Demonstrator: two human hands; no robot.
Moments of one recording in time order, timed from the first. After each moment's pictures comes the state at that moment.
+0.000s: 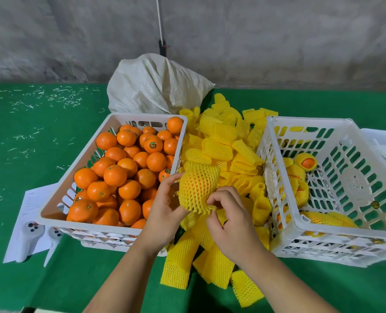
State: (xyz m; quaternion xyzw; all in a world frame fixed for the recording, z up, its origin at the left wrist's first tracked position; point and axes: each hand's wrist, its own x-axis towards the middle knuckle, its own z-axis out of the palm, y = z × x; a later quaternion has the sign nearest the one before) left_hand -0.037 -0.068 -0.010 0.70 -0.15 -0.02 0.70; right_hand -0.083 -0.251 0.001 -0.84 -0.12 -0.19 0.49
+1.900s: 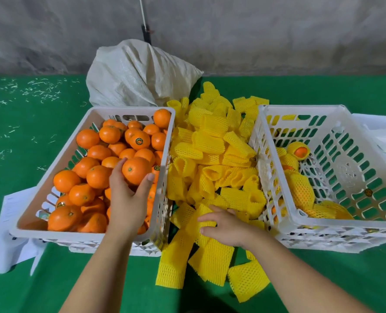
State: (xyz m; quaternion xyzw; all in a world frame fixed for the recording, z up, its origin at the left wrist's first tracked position) left_hand 0.001 -0.032 -0.007 0.82 0.06 0.10 0.56; right_hand -0.039 -0.284 -0.065 -0.88 0.01 0.33 0.35
